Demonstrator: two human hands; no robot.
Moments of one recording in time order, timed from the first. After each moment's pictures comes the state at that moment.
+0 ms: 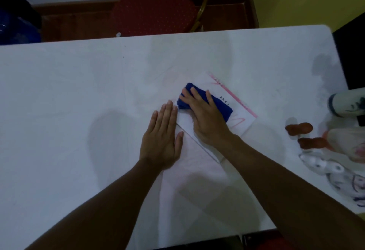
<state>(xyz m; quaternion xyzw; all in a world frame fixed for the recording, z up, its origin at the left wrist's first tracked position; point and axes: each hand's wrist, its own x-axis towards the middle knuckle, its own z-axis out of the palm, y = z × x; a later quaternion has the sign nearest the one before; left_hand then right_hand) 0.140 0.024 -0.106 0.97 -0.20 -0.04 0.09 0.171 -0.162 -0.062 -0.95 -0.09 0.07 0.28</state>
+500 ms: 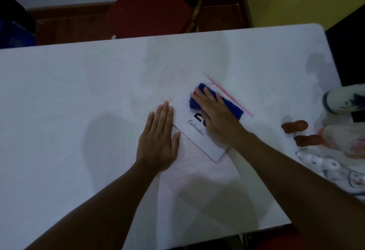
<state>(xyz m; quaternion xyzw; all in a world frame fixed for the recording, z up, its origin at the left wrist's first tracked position) 0.141 0.025 -0.107 0.97 -0.22 -0.04 0.10 0.168 -0.208 -0.058 -0.95 -0.08 0.11 0.27</state>
